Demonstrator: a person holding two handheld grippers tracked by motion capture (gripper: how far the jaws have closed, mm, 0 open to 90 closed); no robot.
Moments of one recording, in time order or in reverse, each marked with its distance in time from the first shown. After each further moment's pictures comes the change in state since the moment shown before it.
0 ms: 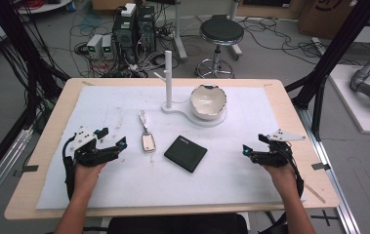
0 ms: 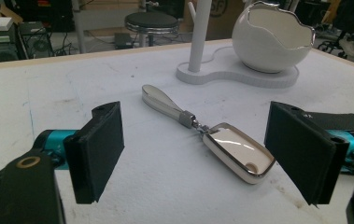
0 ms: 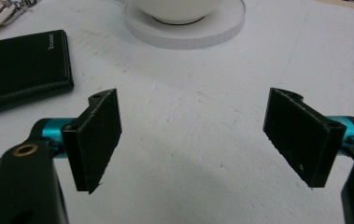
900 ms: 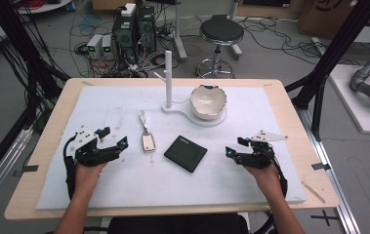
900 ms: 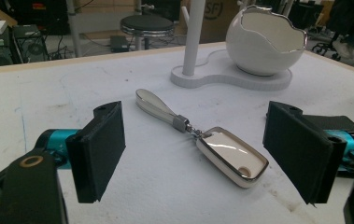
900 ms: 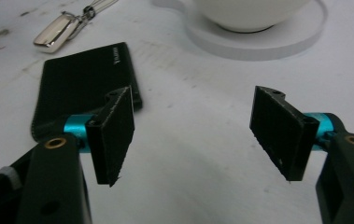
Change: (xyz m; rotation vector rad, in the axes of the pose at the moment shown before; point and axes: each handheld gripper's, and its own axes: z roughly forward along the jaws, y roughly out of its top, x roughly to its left) left arm -0.004 0.002 0.001 -0.011 -0.020 0.001; right arm 0.043 0.010 0.025 0.006 0.157 0.036
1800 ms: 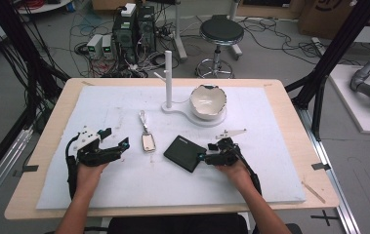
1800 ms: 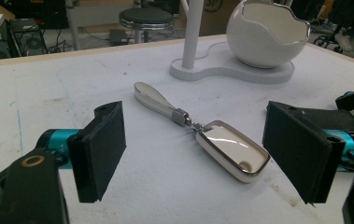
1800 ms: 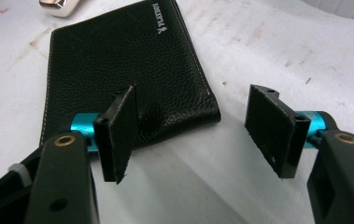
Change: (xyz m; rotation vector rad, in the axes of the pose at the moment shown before) left arm -0.002 -0.001 0.004 0.027 -0.001 0.007; right arm 0.033 0.009 0.078 0.196 0.106 0.020
